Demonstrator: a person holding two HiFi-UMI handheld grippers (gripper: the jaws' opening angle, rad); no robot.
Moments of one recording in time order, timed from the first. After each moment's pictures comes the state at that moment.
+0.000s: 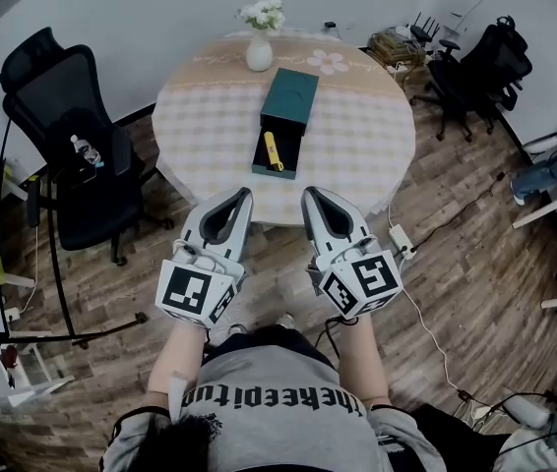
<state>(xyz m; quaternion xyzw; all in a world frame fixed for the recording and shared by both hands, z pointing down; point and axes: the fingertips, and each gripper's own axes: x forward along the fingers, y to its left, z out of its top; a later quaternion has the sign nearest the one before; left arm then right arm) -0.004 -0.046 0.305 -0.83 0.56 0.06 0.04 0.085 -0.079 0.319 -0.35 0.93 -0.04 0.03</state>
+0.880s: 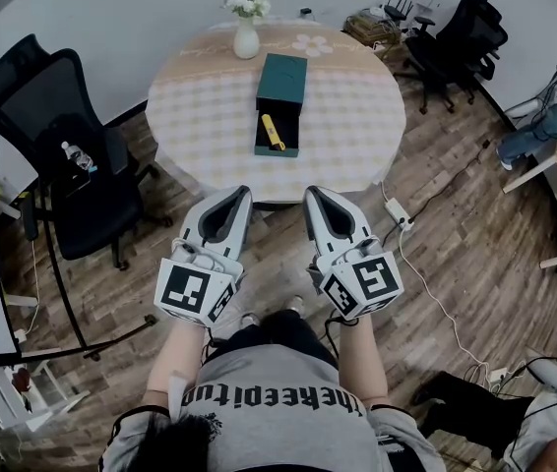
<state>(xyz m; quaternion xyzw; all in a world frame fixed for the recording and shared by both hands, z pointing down) -0.037 0.004 0.312 -0.86 0.51 0.06 0.03 0.059 -0.015 0.323 -0.41 0.91 -0.03 0.03</state>
